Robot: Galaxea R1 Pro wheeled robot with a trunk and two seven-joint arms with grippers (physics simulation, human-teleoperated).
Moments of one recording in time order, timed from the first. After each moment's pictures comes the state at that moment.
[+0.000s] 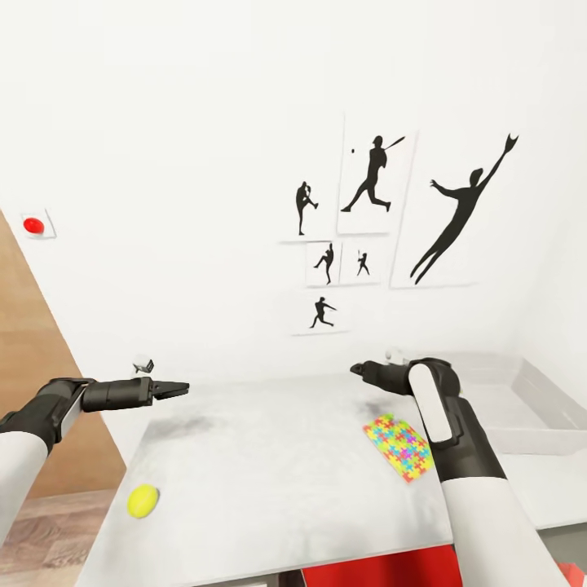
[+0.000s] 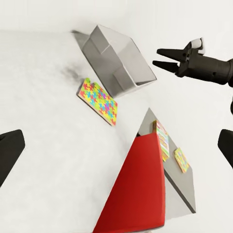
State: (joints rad) left arm -0.95 0.40 0.04 -0.45 0.02 0.65 -1.57; right arm -0.71 0.04 -0.05 -1.28 -0.55 1.03 -0.28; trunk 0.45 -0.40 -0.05
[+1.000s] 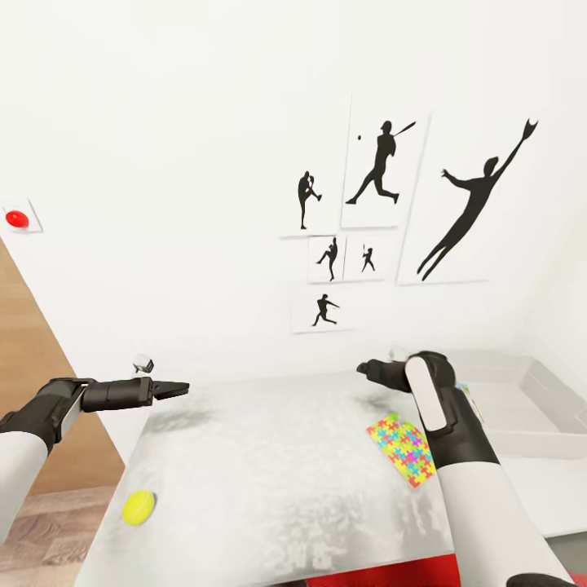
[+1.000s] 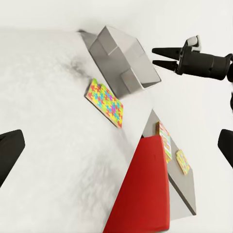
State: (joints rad) left arm -0.95 0.40 0.04 -0.44 0.02 0.65 -1.57; right arm -0.76 0.04 -0.05 -1.21 -0.52 1.04 -0.38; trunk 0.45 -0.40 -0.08
